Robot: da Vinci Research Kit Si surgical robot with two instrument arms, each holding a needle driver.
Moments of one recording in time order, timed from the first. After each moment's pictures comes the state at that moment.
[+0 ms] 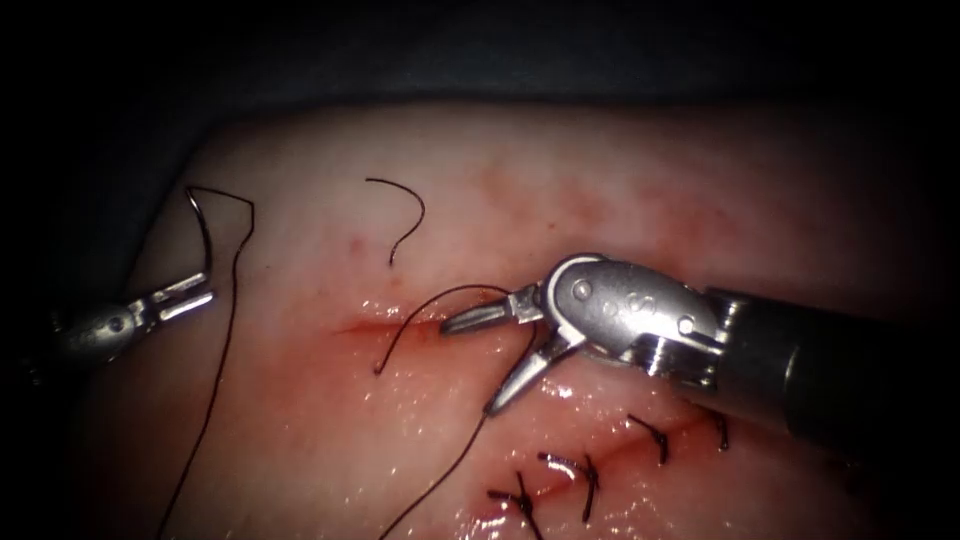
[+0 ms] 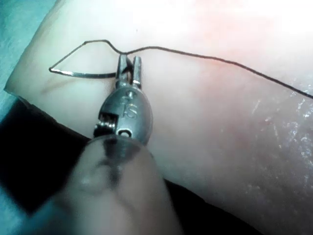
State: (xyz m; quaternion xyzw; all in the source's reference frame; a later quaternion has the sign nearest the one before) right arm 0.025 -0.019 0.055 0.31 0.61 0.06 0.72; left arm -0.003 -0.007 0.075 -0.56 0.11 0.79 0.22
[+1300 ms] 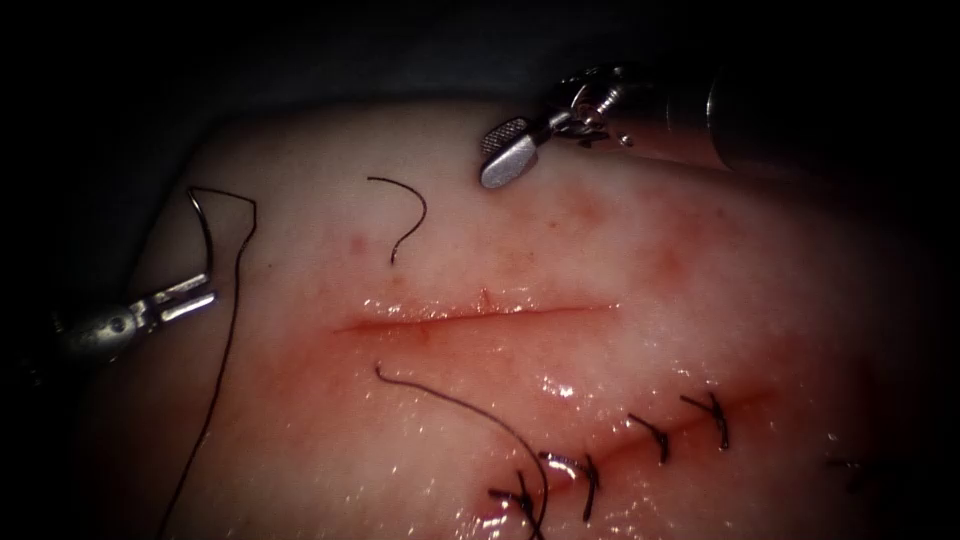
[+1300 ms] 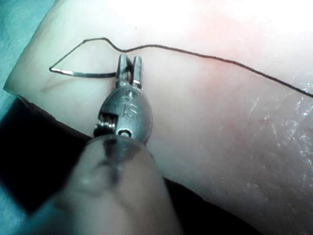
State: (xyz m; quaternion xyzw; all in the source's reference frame) right arm 0.030 -0.004 0.067 0.40 0.38 0.40 0.73; left arm -0.004 -0.008 0.076 -0.56 0.11 0.79 0.22
